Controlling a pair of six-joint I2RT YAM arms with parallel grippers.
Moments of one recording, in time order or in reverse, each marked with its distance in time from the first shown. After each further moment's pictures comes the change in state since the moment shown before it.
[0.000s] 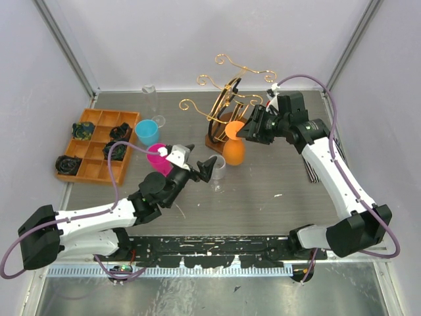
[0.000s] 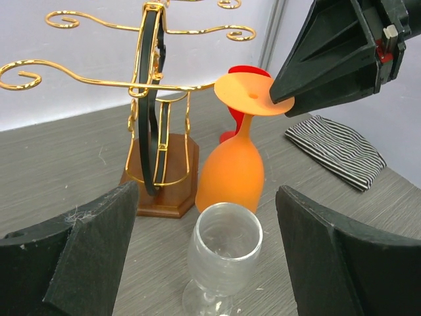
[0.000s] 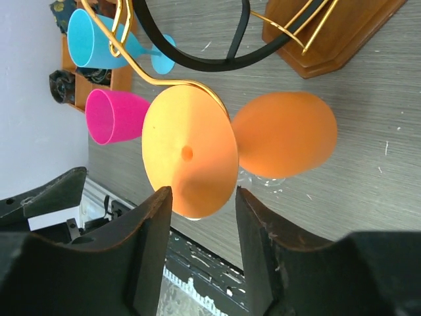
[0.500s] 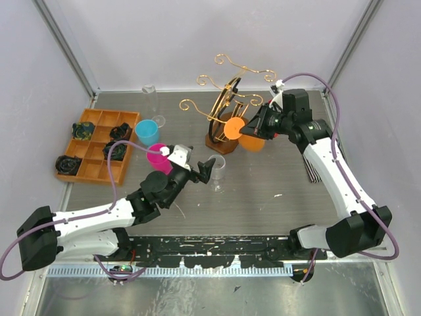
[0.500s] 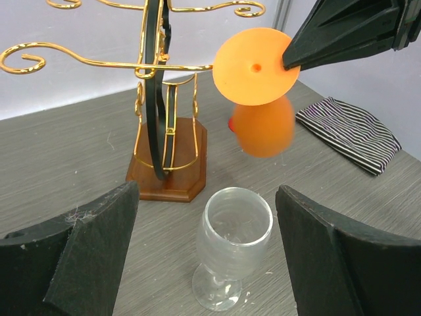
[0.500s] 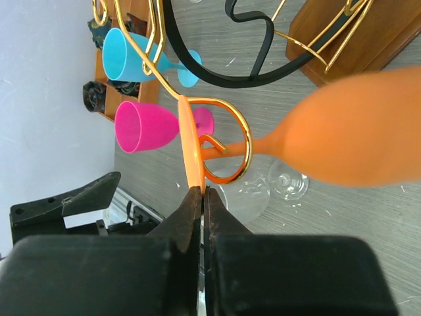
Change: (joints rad) left arm 0.000 -0.018 0.013 -0.104 -0.013 0.000; right arm -0.036 -0.003 -0.022 0.099 -0.080 0.047
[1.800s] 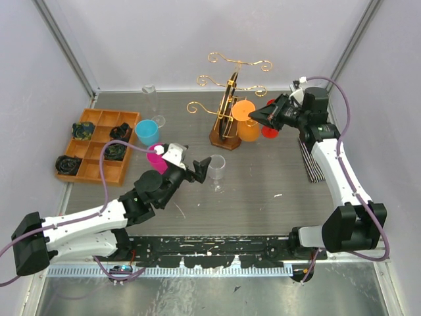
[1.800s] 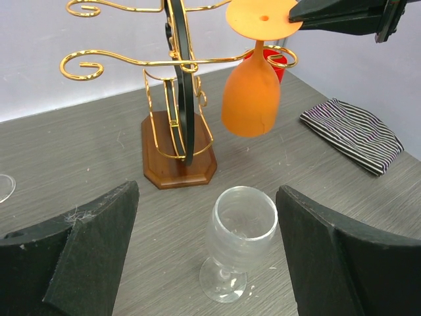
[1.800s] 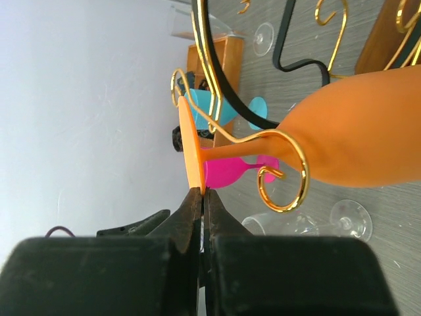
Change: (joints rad) left arm 0.000 -0.086 0.023 -0.122 -0.015 0.000; right arm -0.212 0.013 -0.134 0.368 -0.253 0.303
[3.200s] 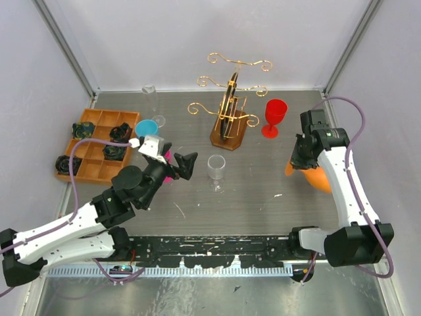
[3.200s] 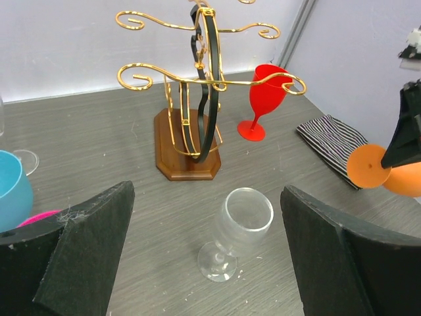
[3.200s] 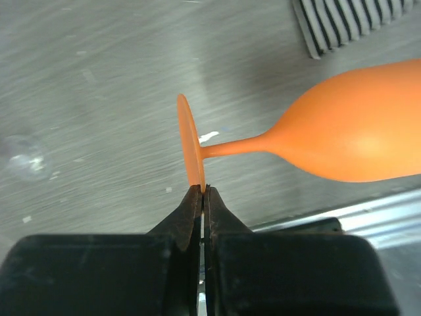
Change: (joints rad) left arm 0.000 -0.186 0.161 -0.387 -0.060 -0.118; right arm 0.007 -0.121 0.057 -0.908 0.790 -0.526
